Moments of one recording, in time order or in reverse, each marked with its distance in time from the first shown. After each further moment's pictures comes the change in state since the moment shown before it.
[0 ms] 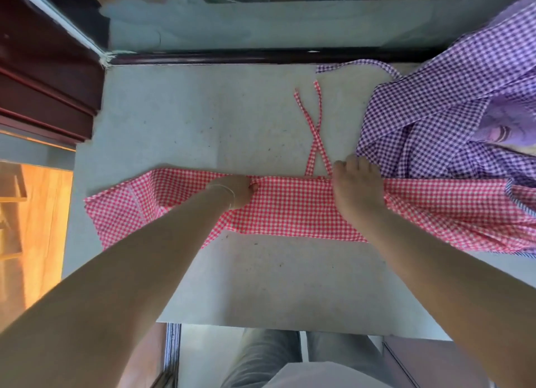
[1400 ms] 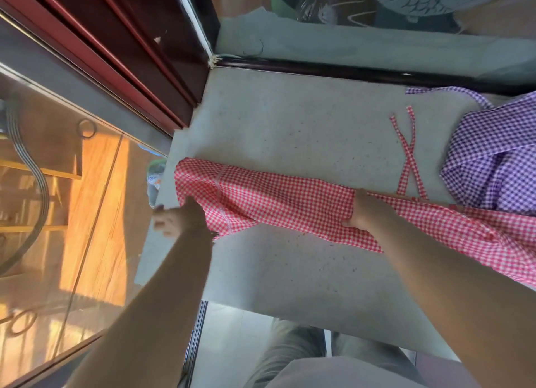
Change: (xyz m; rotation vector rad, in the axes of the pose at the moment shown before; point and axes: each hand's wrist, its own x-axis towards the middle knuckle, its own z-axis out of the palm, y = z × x) left_hand -0.103 -0.210 0.065 -1.486 0.883 -1.136; right_hand 0.021 -0.139 -0.008 0.329 -0.522 0.152
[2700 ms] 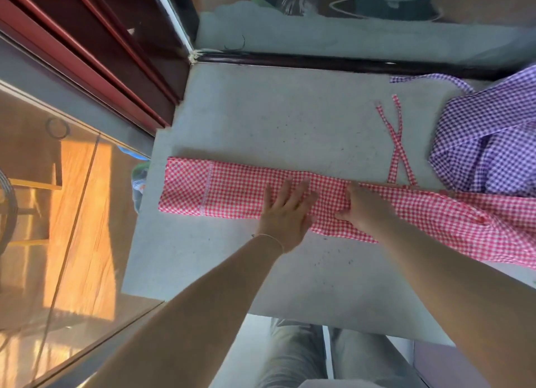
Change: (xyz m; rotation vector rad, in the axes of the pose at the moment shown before) left_hand -0.120 -0.053 0.072 1.168 -0.689 1.604; right_hand -0.018 0.016 0.015 0.067 0.234 -0.141
